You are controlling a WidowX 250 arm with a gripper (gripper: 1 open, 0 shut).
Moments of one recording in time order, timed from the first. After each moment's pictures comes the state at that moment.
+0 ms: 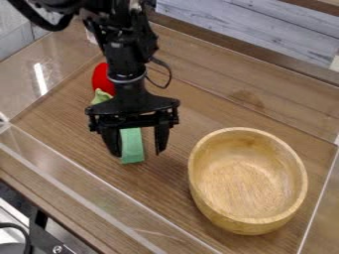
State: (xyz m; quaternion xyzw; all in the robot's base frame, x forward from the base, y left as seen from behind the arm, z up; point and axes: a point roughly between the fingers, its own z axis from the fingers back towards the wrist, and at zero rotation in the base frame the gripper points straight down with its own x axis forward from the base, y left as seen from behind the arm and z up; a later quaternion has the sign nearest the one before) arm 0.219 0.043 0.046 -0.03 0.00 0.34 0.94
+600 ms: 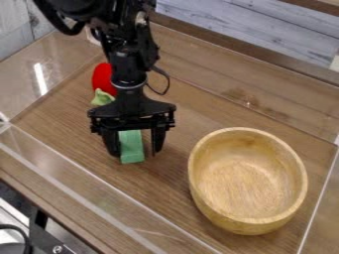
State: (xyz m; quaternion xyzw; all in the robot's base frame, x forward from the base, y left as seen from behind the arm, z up) arm 0.230 0.057 0.026 0.00 0.00 0.35 0.94
